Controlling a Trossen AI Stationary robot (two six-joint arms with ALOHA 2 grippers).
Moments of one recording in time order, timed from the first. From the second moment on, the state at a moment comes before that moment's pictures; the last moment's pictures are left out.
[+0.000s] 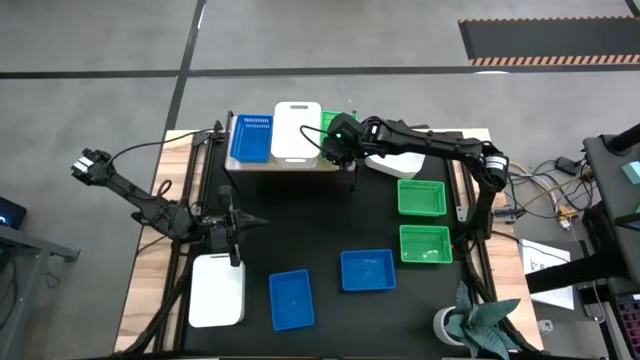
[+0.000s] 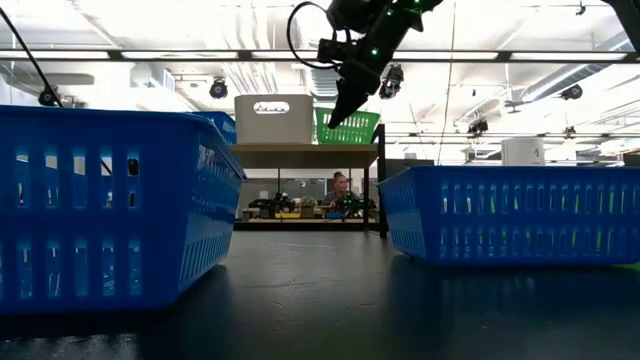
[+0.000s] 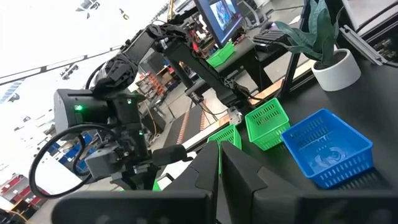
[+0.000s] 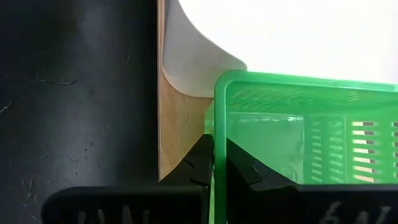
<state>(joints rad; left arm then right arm) -0.54 0.76 0.55 0.25 -0.66 0.64 -0.34 1.84 1.68 -0.75 0.05 -0.42</state>
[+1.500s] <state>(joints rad) -0.54 0.77 0.55 0.25 -0.66 0.61 -0.20 1.75 1.88 -1.06 0.05 -0.26</state>
